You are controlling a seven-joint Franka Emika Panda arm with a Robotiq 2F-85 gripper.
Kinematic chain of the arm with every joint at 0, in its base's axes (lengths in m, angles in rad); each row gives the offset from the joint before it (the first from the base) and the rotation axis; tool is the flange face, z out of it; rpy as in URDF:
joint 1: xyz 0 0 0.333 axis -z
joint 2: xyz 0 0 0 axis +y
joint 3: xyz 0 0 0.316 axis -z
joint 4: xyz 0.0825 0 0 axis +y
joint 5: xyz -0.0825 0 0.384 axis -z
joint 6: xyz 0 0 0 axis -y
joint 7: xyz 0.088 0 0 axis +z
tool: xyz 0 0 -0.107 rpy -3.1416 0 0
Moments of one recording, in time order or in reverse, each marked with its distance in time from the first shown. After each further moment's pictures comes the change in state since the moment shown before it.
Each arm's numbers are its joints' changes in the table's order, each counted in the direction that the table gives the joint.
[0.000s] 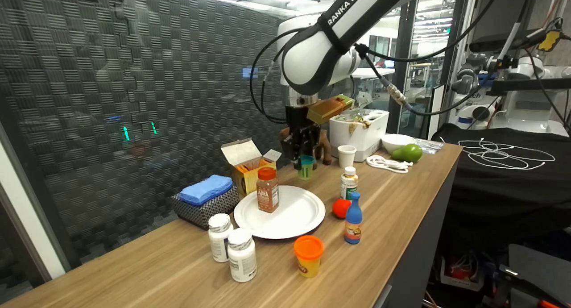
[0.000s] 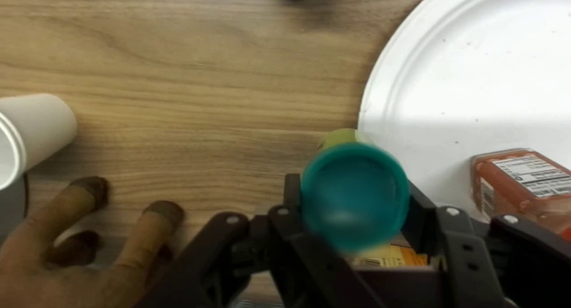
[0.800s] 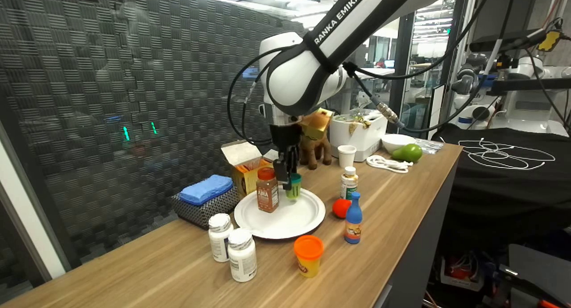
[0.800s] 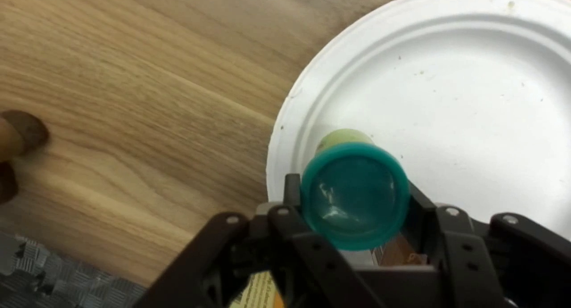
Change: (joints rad) arm -0.011 0.061 -0.074 -0.010 0.022 0.032 0.316
